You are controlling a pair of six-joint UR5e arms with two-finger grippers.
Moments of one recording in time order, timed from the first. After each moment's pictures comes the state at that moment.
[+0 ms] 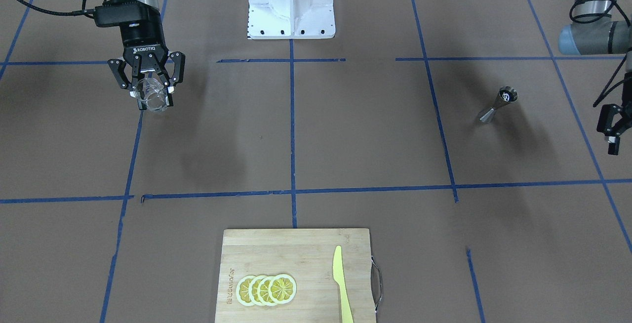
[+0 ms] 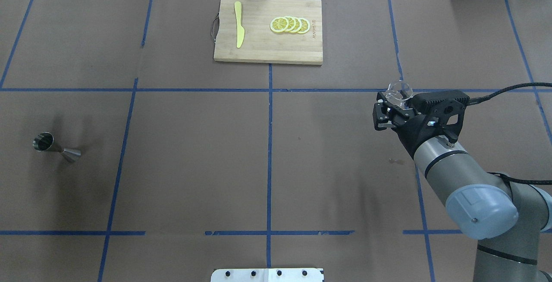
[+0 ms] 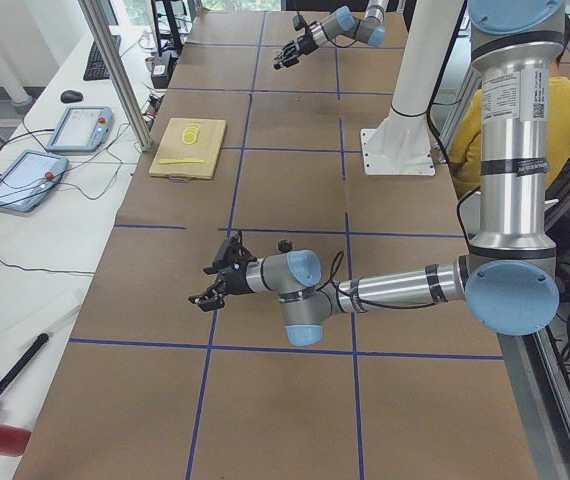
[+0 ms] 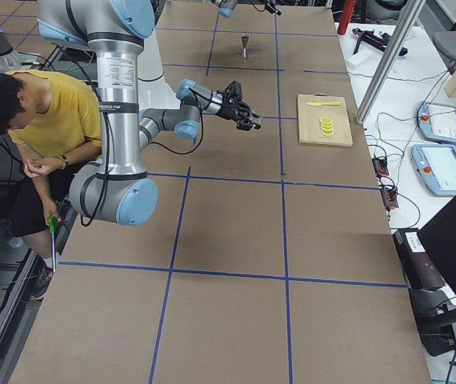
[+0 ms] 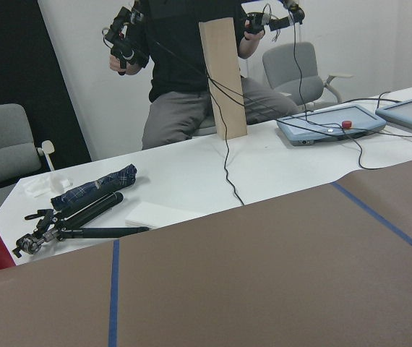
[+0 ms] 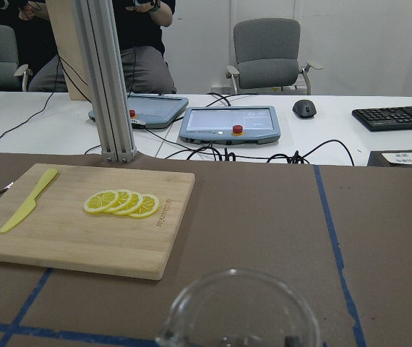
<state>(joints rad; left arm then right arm) -1.13 -1.50 -1.33 -3.11 -1.59 -0.64 0.33 -1.54 2.09 -0.97 0.84 1.12</state>
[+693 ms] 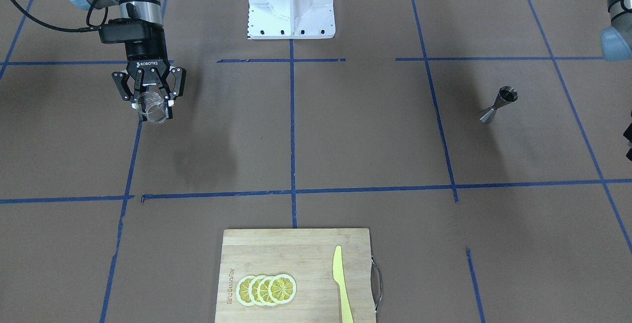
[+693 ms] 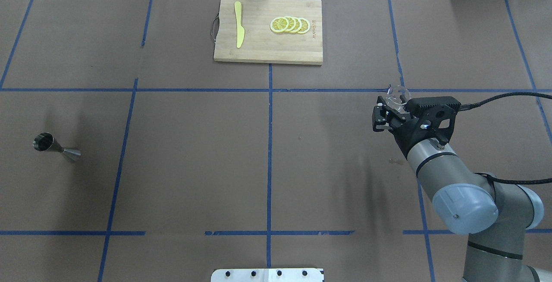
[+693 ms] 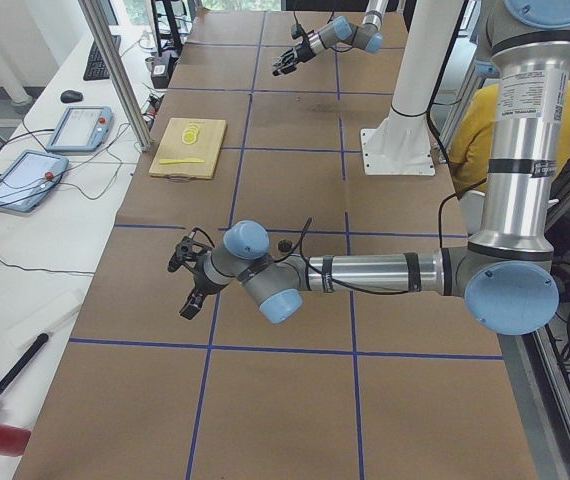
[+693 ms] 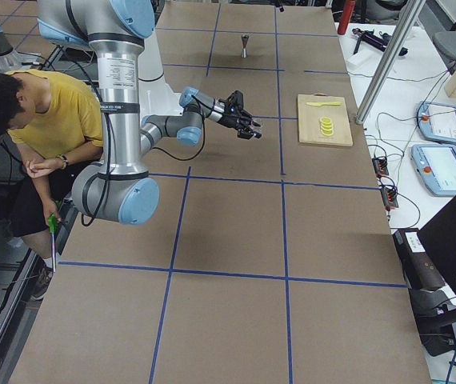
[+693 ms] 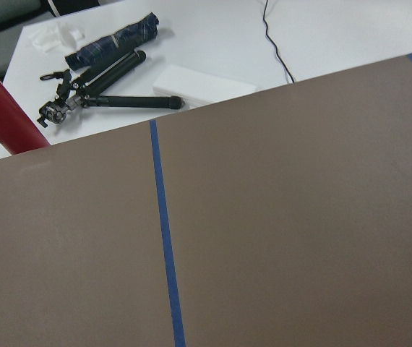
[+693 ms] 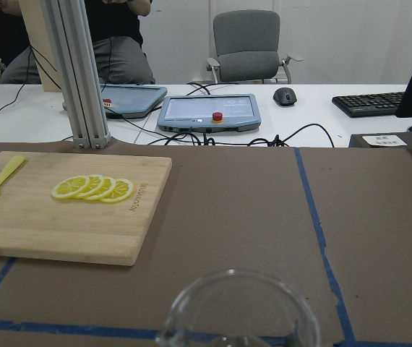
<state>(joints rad) -1.38 -1.62 -1.44 -2.45 -2.14 -0.45 0.33 -1.53 1.99 -0.96 0.82 1.19</state>
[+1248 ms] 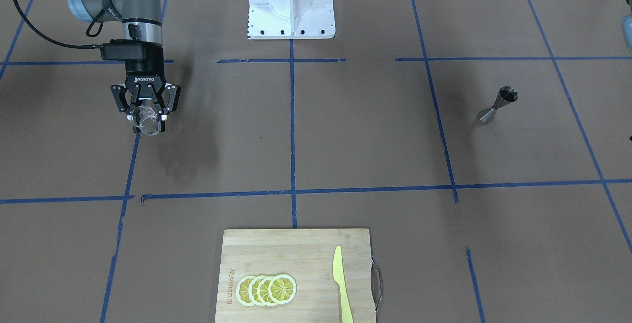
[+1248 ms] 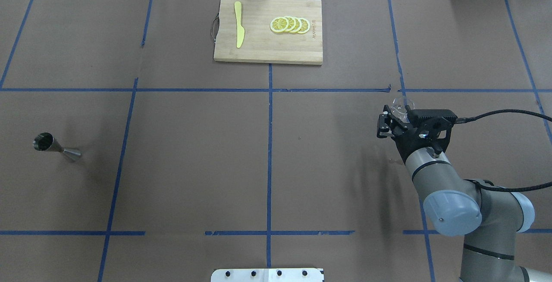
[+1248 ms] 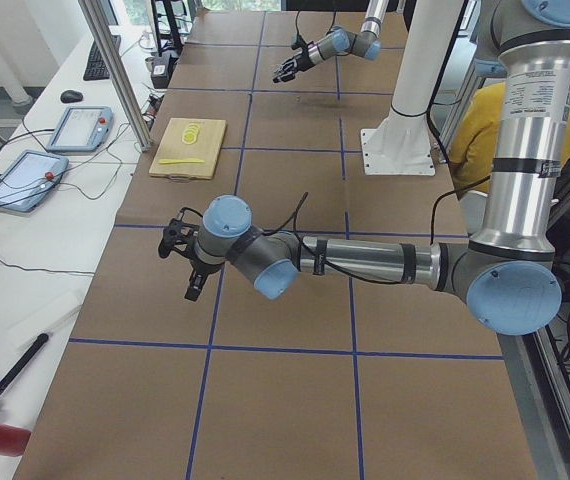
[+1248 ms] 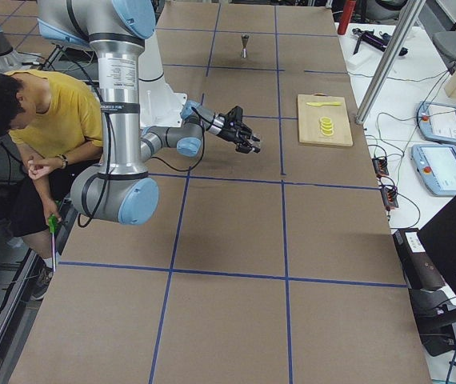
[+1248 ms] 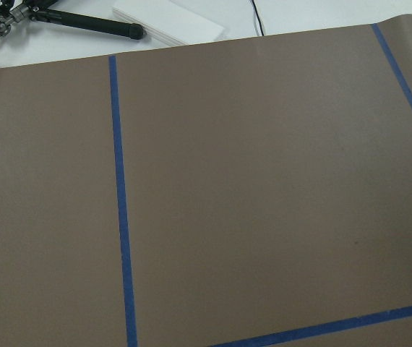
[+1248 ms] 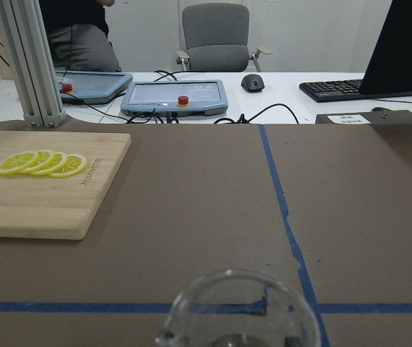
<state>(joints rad) -1.43 -1.63 -1.55 -2.26 -2.29 -0.45 0.30 -1.54 1.89 -0.96 0.78 1.30</state>
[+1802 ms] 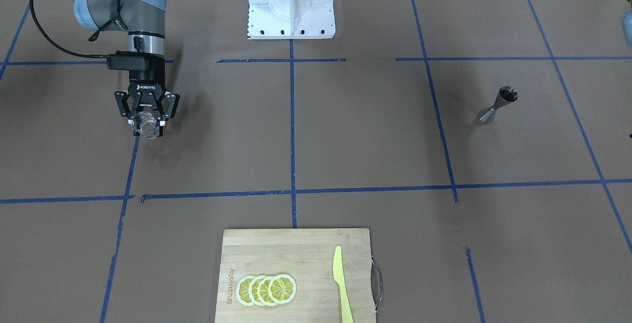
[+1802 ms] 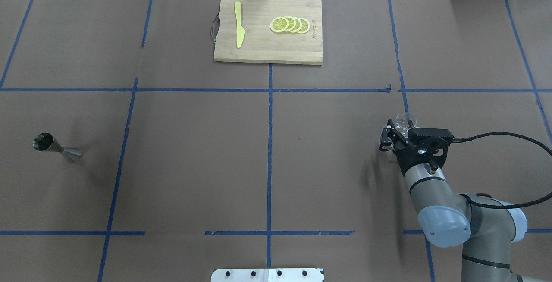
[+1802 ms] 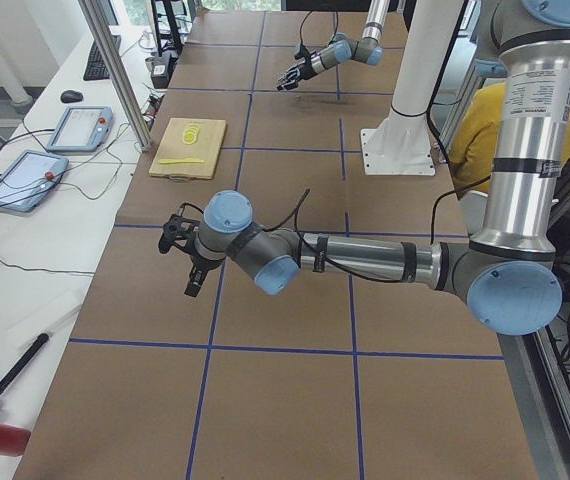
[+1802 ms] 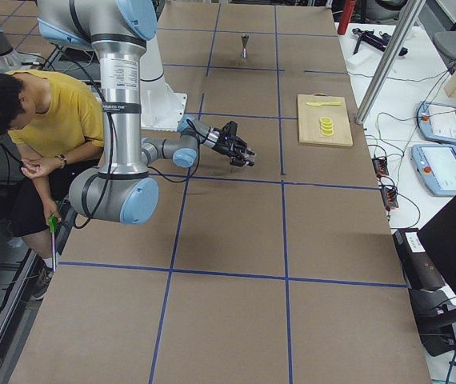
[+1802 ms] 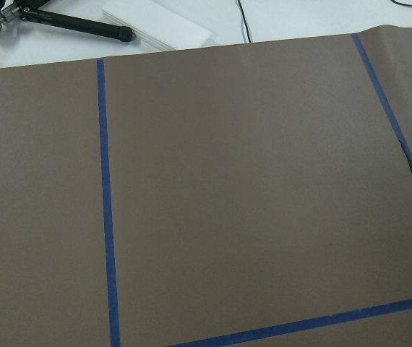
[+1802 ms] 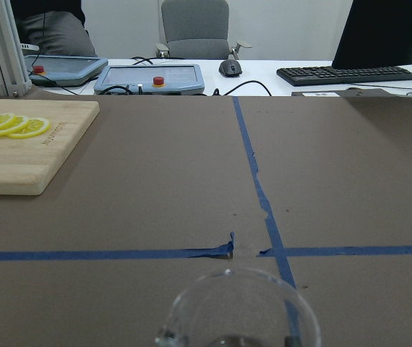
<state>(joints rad) -1.43 -1.63 -1.58 -2.25 -2.29 -0.45 0.24 -1.56 1.79 -0.92 0.70 1.40</state>
